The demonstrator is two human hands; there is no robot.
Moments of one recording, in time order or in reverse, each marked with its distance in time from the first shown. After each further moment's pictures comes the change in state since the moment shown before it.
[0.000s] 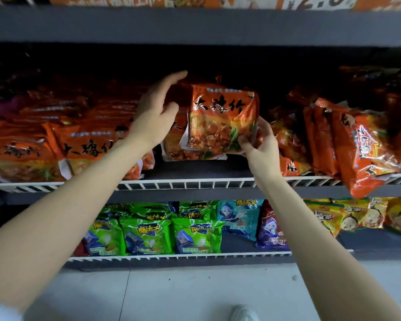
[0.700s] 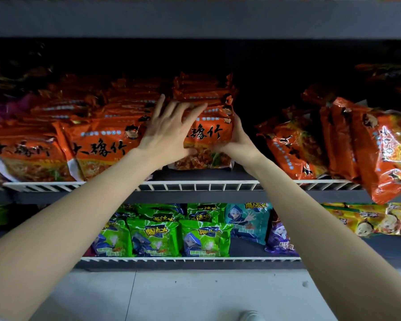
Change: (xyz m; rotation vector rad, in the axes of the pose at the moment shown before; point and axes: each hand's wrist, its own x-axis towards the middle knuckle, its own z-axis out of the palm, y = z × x) left_hand -0.013 -0.029 0.015 0.976 -0.356 0.168; right_hand 0.033 0.003 0.047 -0.027 -0.447 0.057
